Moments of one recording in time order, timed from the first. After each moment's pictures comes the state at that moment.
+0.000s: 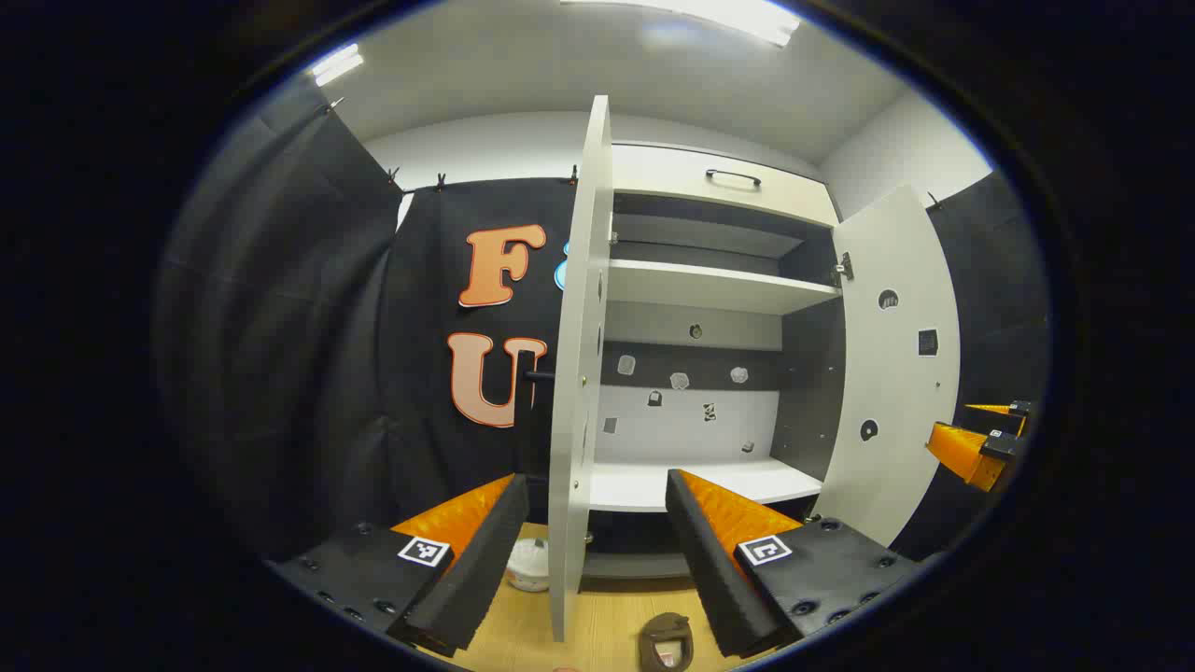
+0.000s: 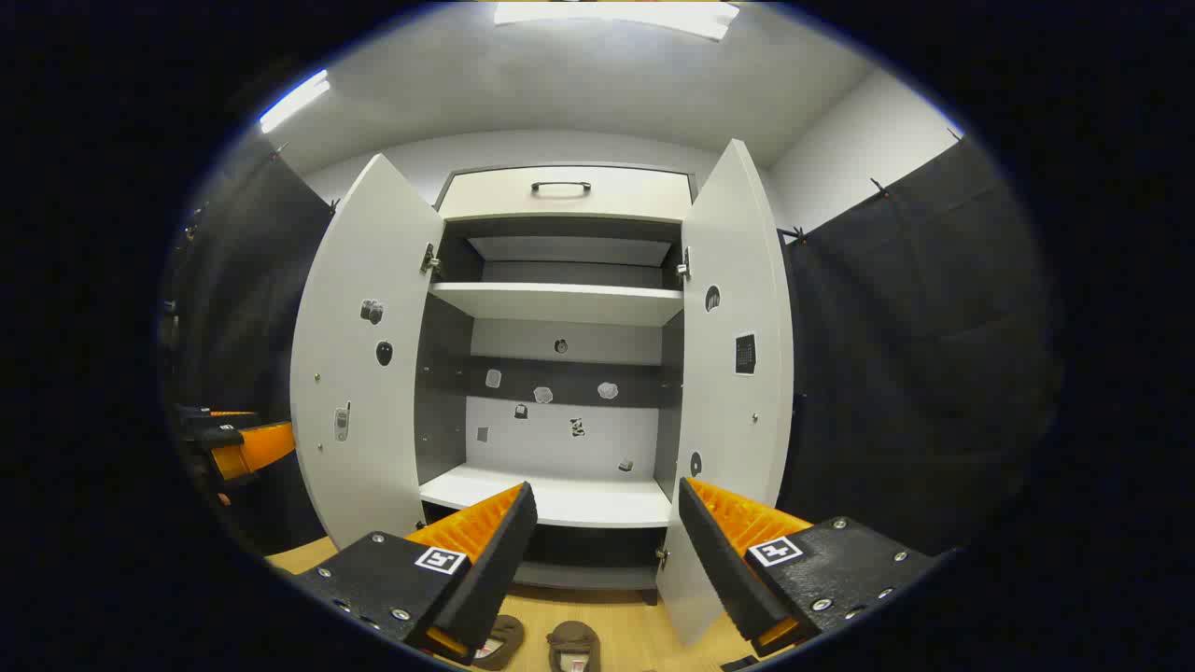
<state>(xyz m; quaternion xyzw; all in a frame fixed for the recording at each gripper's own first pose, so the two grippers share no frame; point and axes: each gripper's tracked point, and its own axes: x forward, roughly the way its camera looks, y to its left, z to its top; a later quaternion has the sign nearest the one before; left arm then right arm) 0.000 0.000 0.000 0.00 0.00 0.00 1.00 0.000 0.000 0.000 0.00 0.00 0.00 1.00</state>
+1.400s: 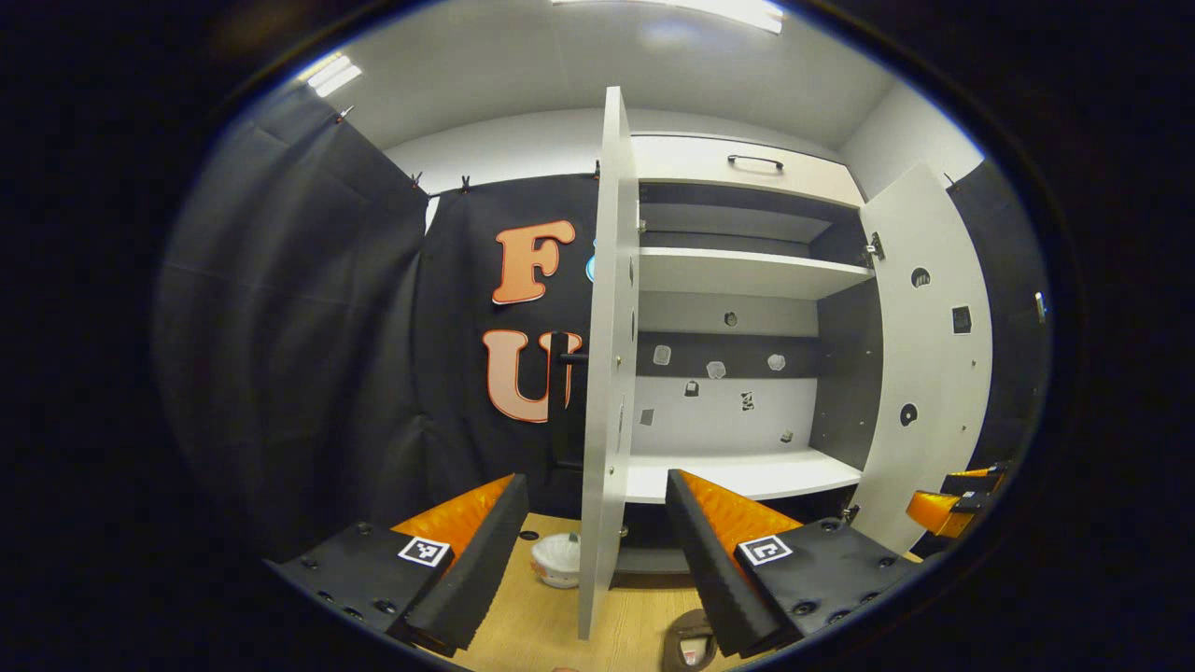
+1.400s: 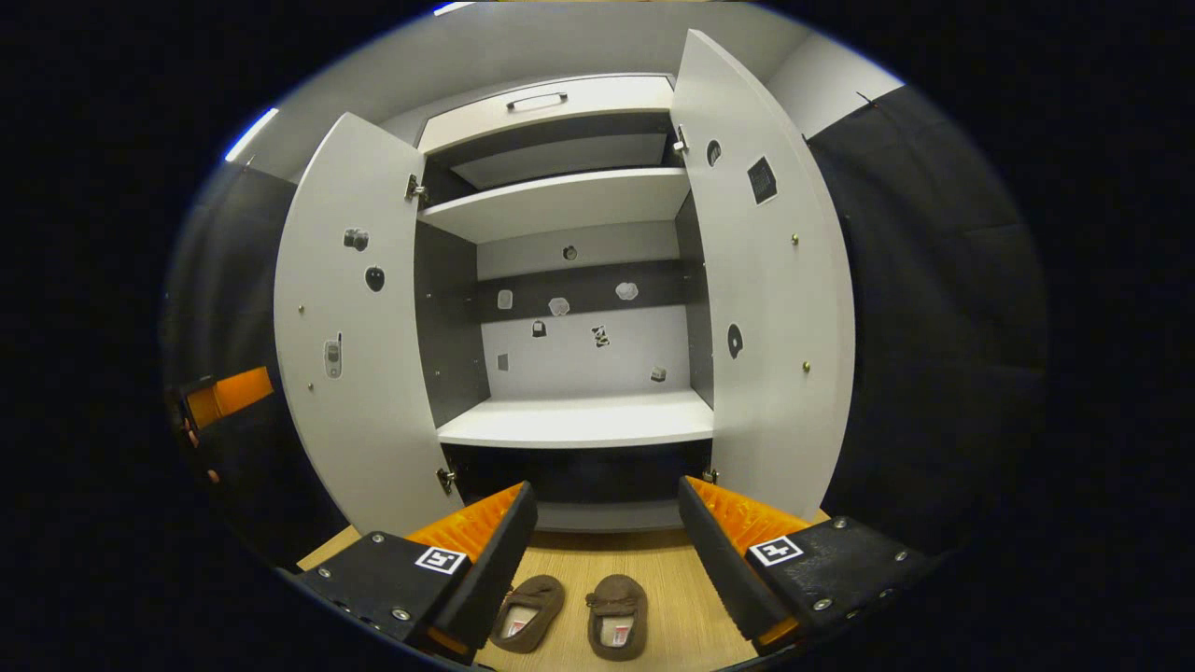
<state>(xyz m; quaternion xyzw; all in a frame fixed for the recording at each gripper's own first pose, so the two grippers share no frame) 0.000 0.023 -0.021 0.01 0.01 0.05 1.00 0.026 0.009 -0.136 0.06 0.12 0.05 0.99</state>
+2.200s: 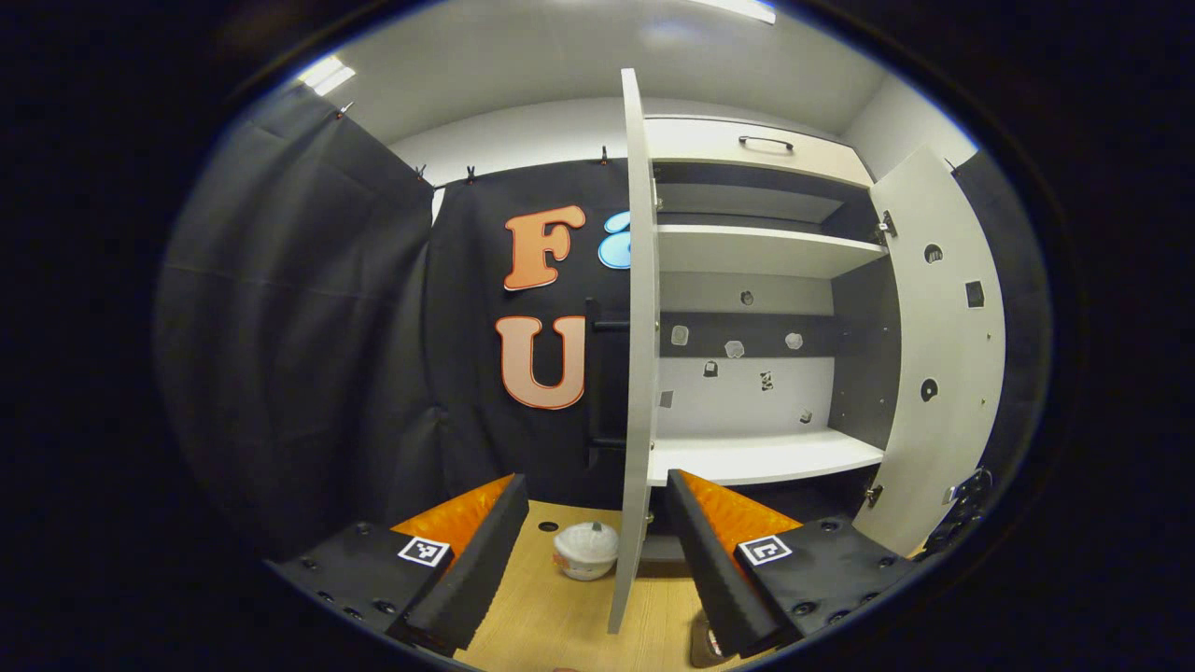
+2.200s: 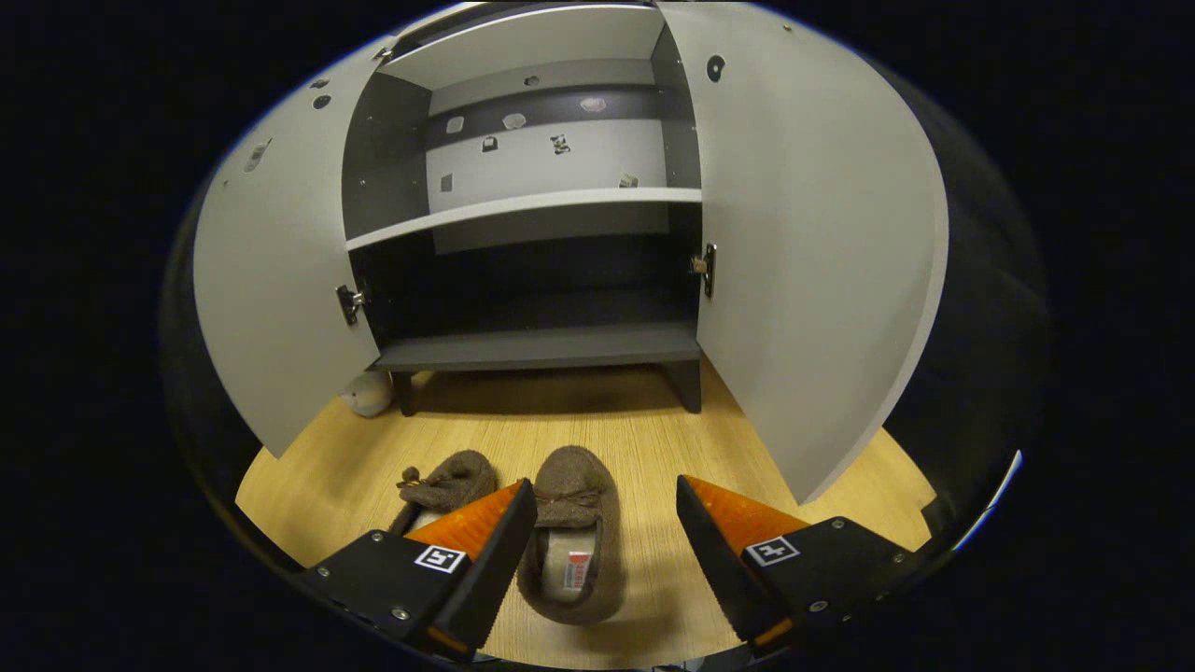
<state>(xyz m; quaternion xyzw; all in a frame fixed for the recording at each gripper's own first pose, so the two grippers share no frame) 0.002 0.049 -0.043 0.03 0.03 0.07 1.00 0.032 -0.009 -0.409 0.05 0.32 0.01 0.94</state>
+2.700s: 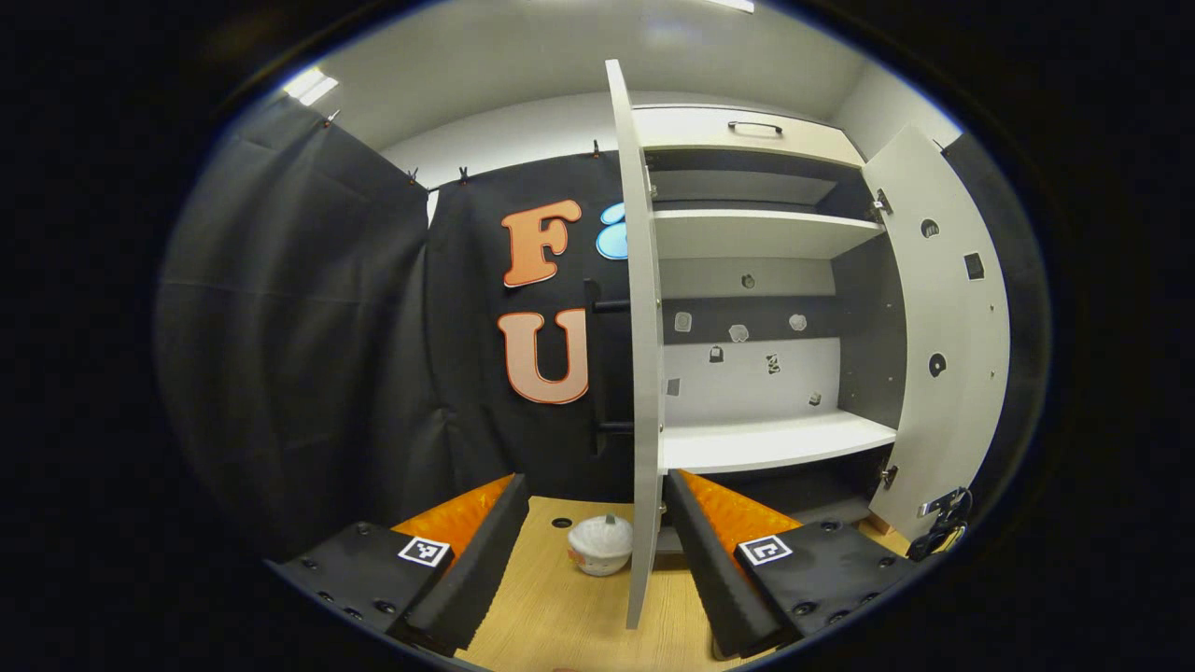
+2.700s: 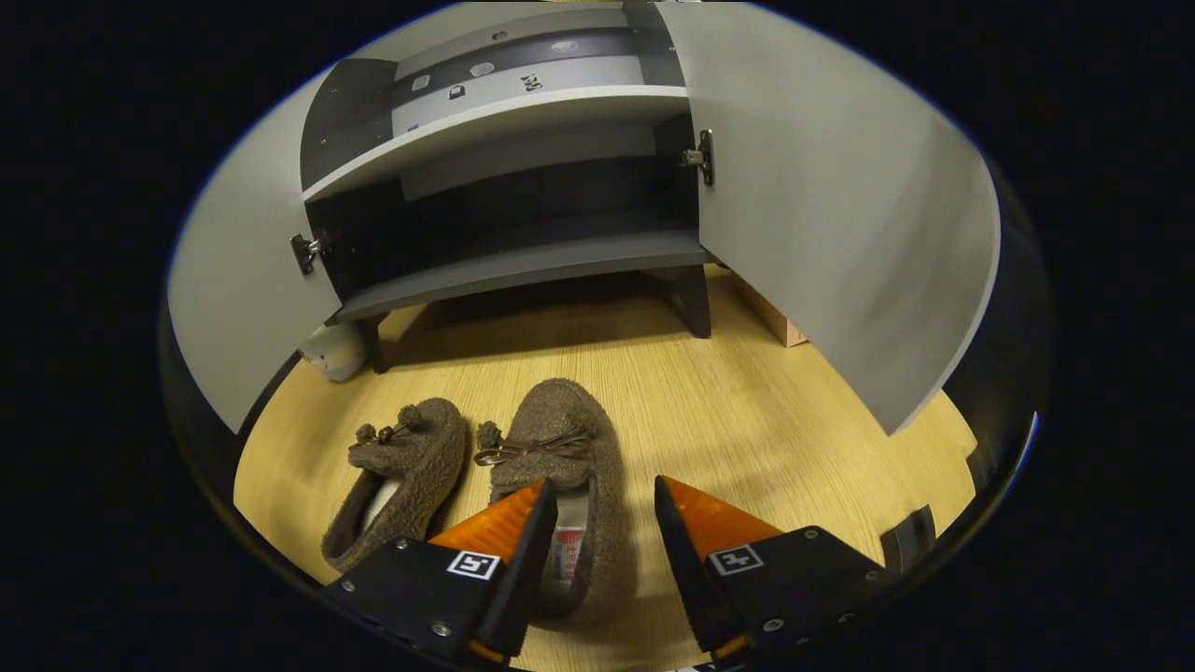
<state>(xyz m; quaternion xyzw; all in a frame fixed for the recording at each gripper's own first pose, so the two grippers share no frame) 0.003 0.051 -0.057 0.05 0.04 0.07 1.00 0.027 -0.005 -0.488 0.07 0.40 0.00 0.92</state>
